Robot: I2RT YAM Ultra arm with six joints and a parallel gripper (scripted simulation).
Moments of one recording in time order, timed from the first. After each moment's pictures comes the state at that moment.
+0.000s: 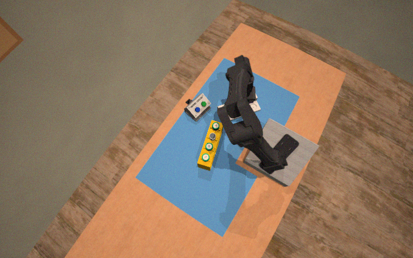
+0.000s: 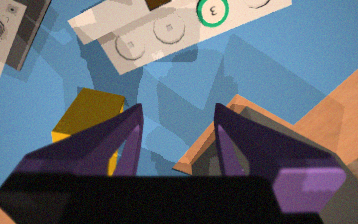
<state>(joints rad) -0.58 2.42 1.37 -1.12 -0.55 0.14</state>
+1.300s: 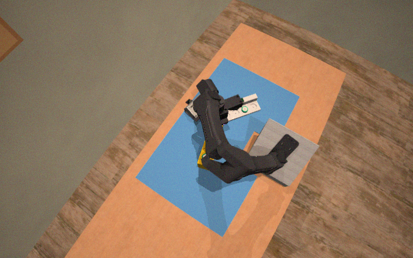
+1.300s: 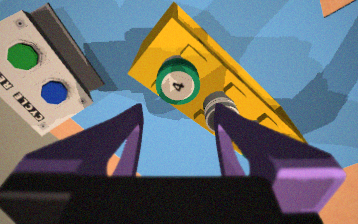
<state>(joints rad) -0.26 2.06 1.29 -1.18 -0.72 1.62</state>
